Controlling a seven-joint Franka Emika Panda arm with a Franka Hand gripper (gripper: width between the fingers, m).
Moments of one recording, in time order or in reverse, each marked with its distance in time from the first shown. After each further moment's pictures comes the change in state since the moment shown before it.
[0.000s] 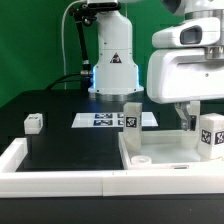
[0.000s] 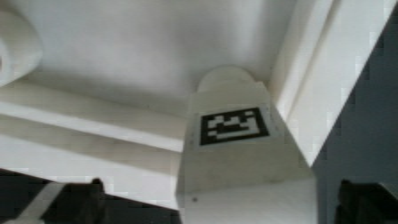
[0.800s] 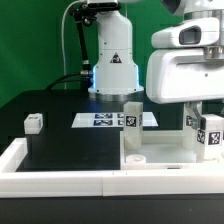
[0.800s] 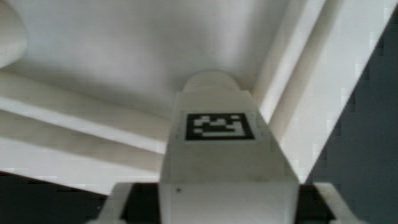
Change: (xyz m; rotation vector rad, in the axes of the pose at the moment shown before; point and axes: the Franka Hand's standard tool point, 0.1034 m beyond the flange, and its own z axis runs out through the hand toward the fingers) arm 0.000 0.001 0.000 0.002 0.000 0.135
